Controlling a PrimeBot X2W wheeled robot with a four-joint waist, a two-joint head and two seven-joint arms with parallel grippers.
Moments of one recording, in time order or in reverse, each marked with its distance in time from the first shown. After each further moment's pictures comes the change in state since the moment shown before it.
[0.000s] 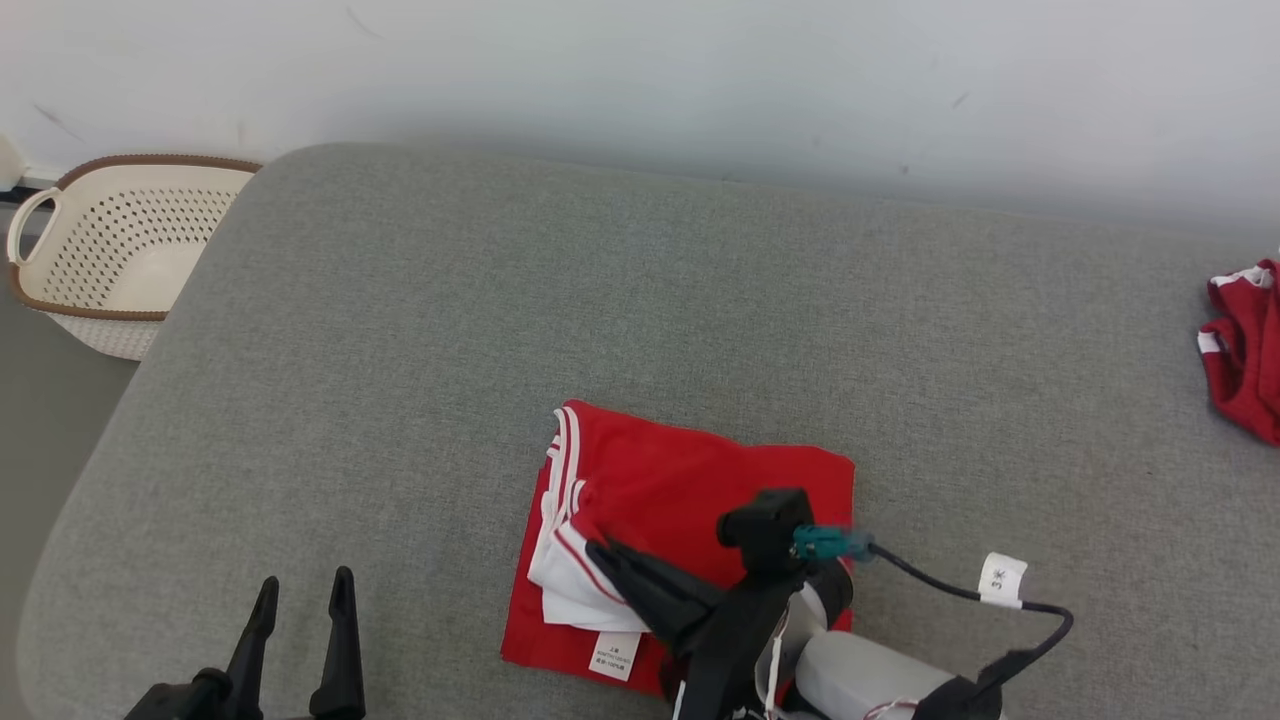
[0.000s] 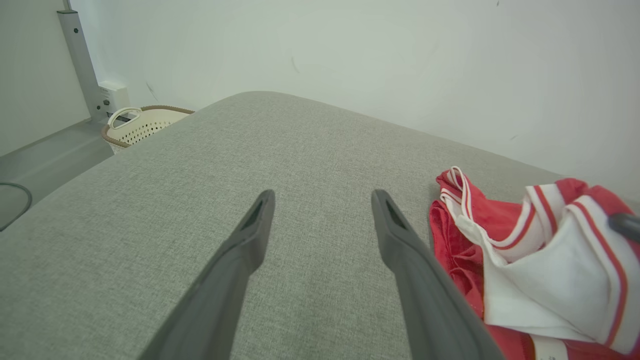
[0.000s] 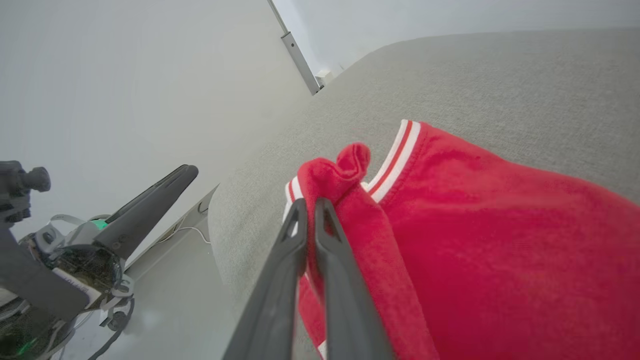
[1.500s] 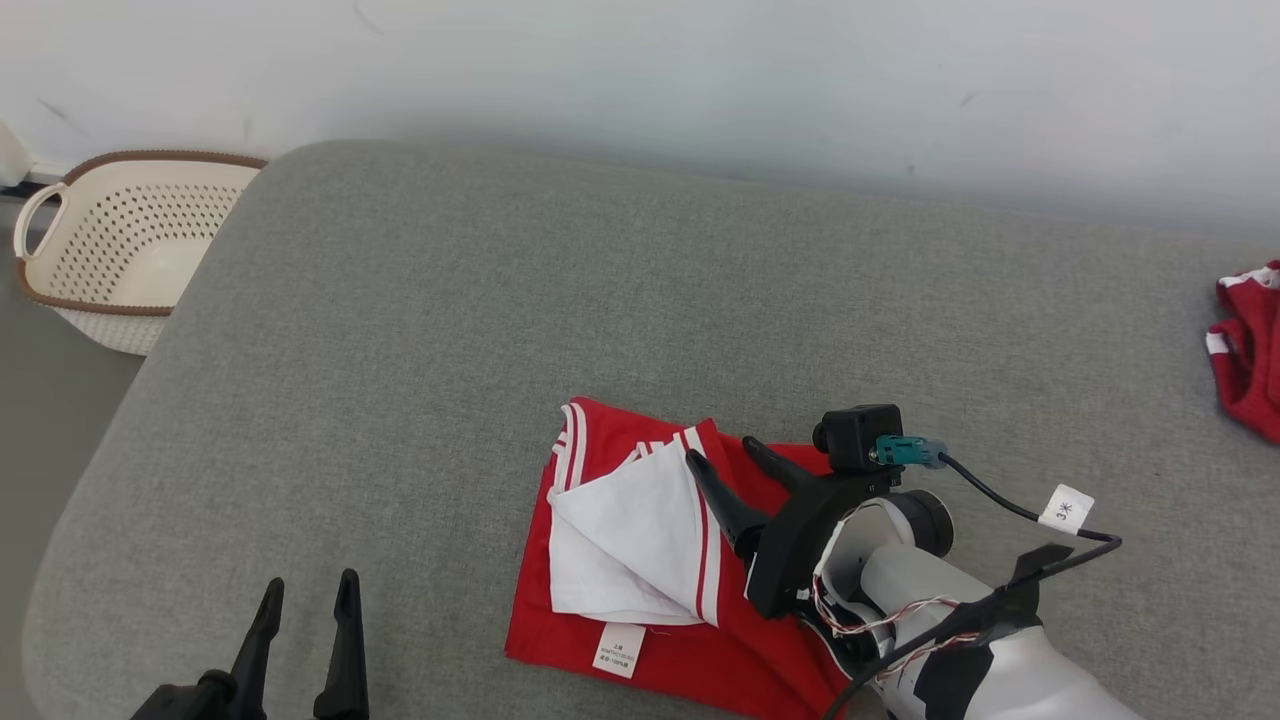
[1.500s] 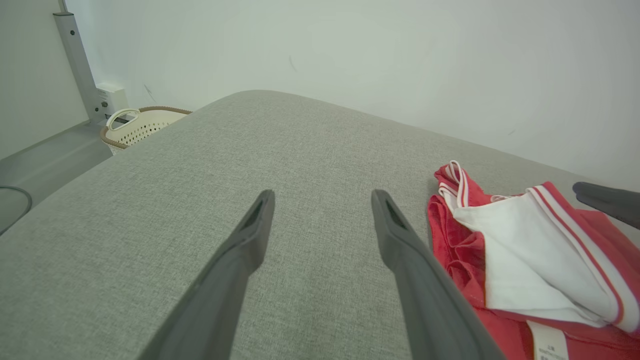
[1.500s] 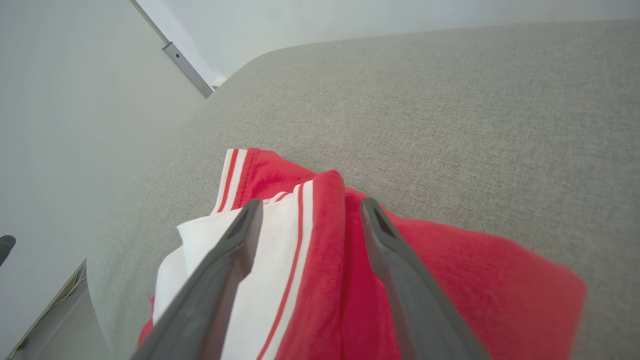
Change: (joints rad) left arm 0.007 0.000 -0.004 -0.005 0.017 -0.007 0.000; right arm -0.100 0.066 -0.154 0.375 0.016 0.000 0.017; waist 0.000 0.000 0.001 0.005
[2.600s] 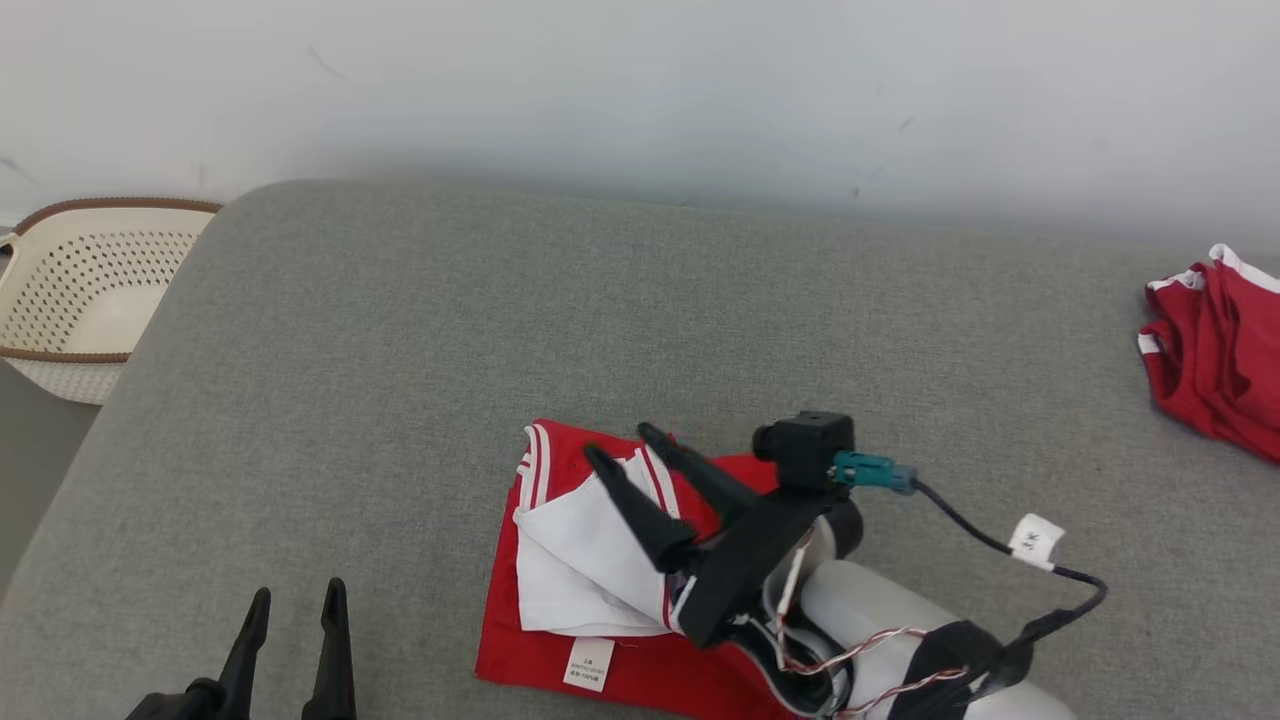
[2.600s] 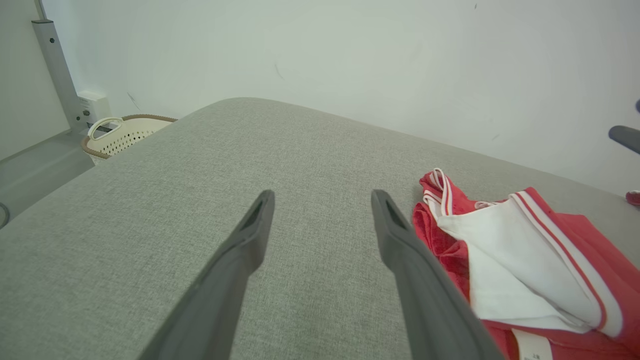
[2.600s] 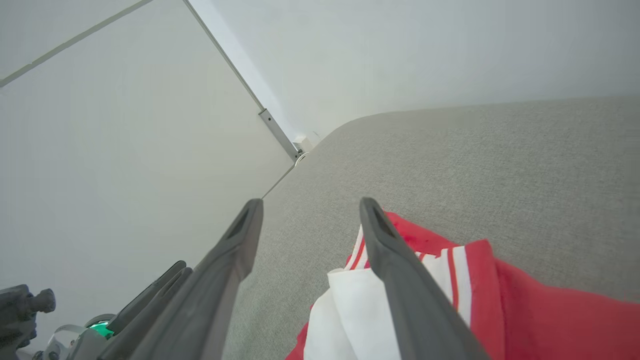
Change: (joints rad) left arm 0.002 0.000 0.027 0.016 0.012 -0.008 0.000; right arm 0.065 0.001 0.007 -0.320 0.021 0.000 -0.047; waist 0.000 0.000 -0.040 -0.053
